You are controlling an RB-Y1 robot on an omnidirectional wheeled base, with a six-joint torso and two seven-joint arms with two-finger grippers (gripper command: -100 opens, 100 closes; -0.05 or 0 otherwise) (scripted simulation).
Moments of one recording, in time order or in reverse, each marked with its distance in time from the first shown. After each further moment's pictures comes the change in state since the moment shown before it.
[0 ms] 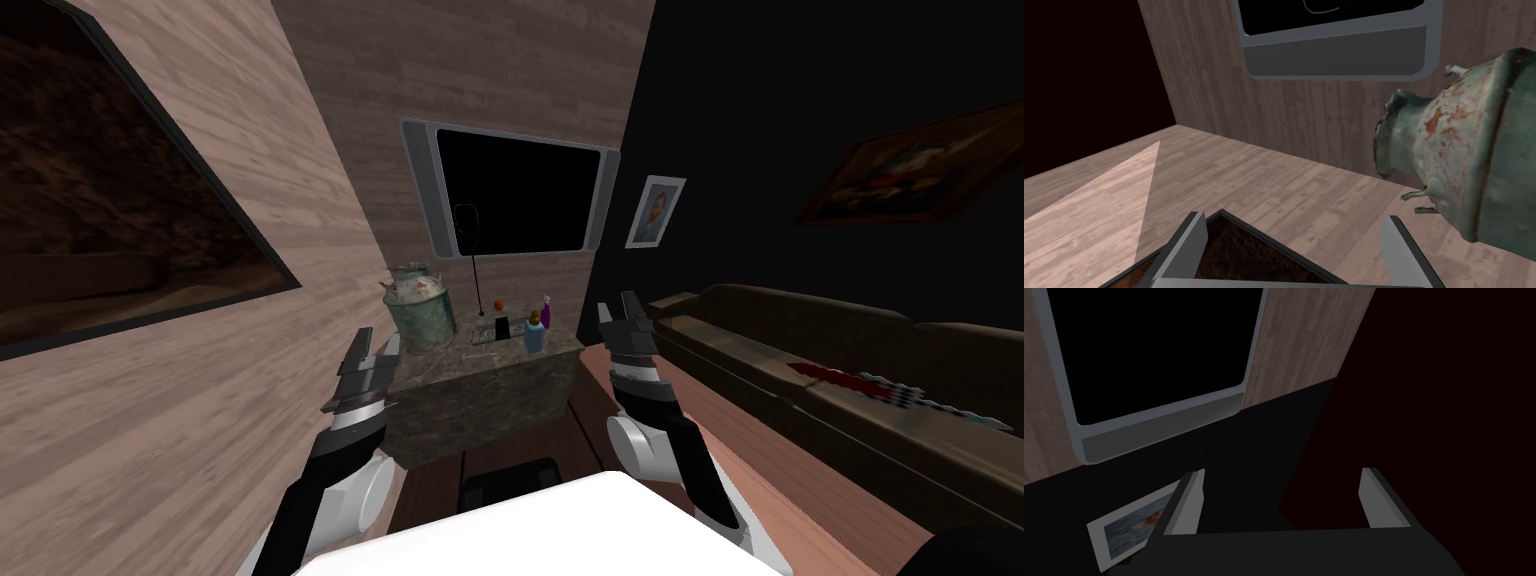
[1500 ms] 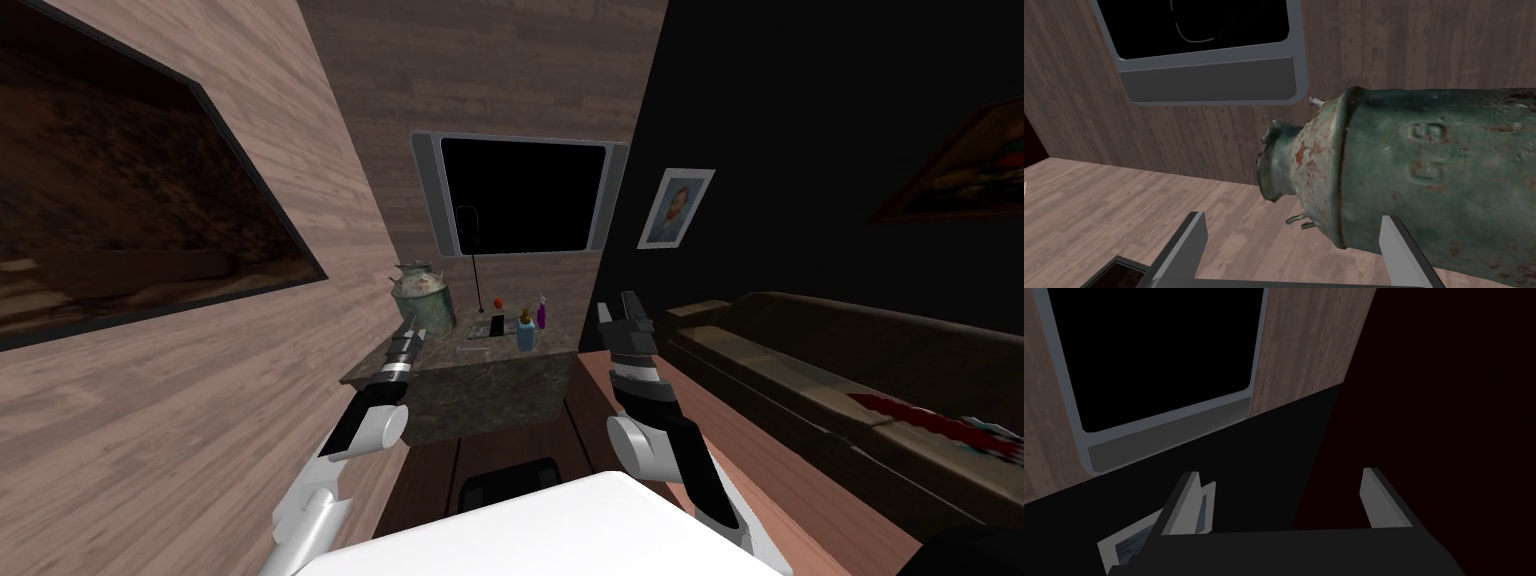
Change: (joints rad) left arm -0.312 0.131 0.040 0.258 0.174 0.388 -0.048; right arm 0.000 0.000 0.000 0.000 0.000 0.000 0.000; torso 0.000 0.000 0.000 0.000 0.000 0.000
